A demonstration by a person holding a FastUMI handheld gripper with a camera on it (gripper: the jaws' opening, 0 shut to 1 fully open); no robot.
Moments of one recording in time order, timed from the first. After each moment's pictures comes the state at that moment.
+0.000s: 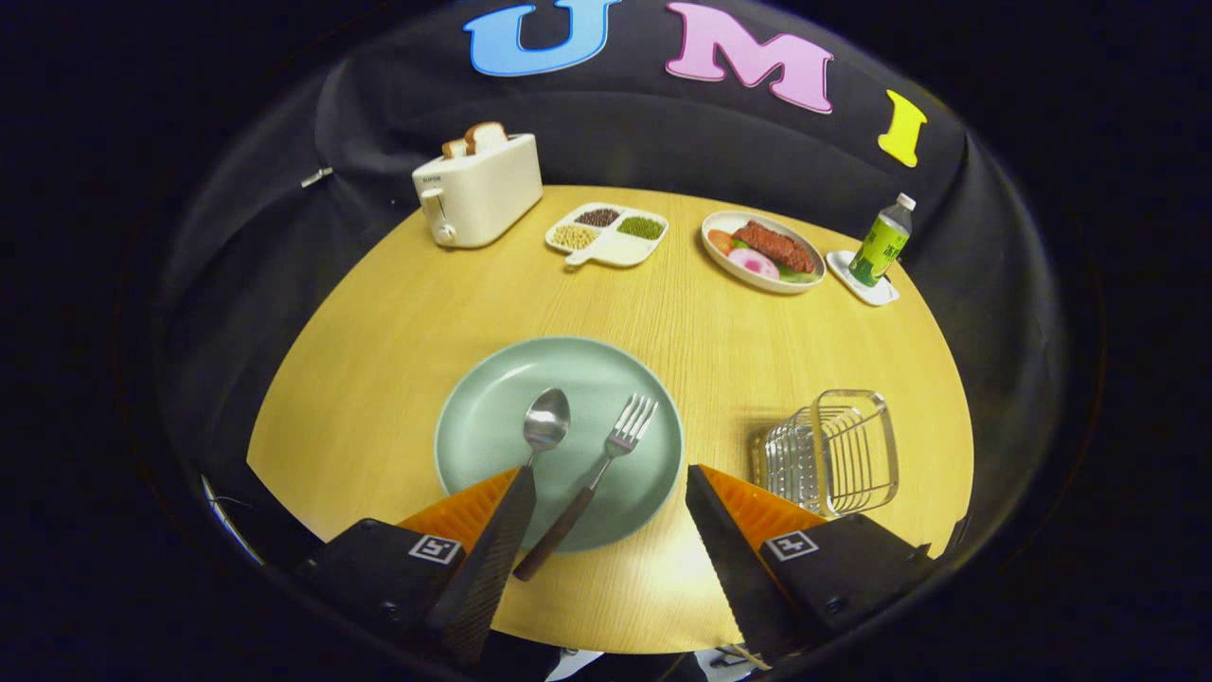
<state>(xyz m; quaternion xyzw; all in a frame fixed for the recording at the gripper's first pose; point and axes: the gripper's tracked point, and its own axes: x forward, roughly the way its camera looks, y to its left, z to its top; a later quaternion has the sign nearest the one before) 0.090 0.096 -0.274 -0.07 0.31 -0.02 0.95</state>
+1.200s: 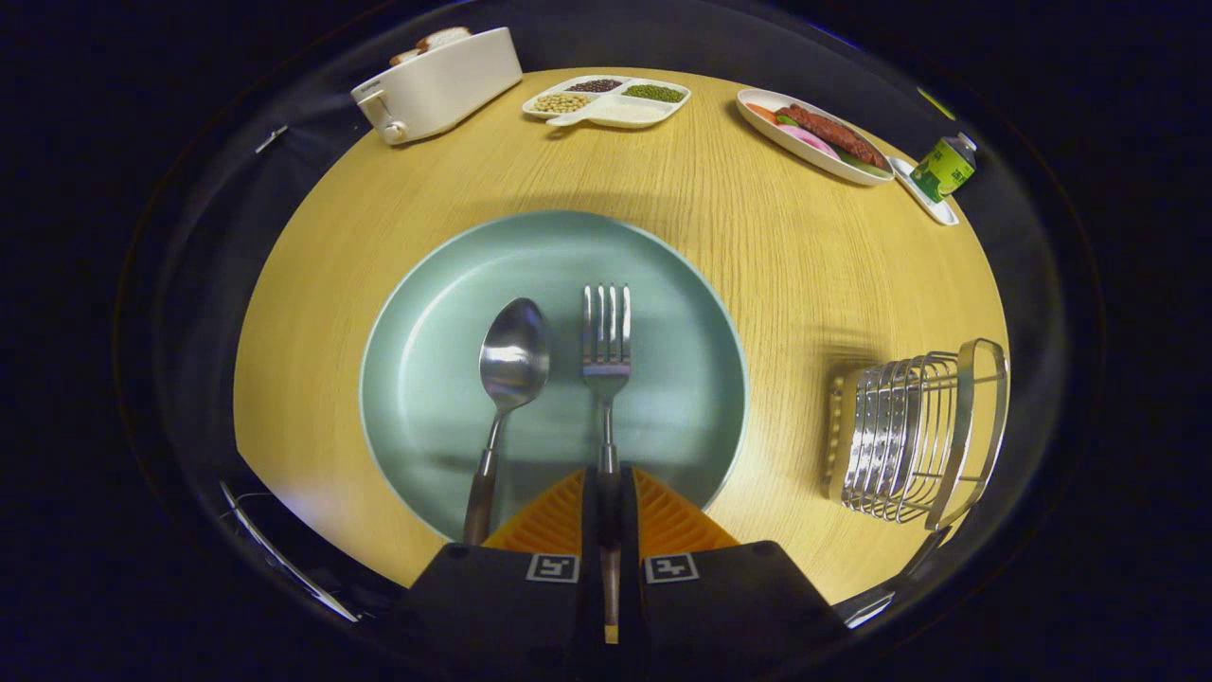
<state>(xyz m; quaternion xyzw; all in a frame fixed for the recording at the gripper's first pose) 0.107 0.091 -0.343 -0.02 0.49 -0.01 0.87</state>
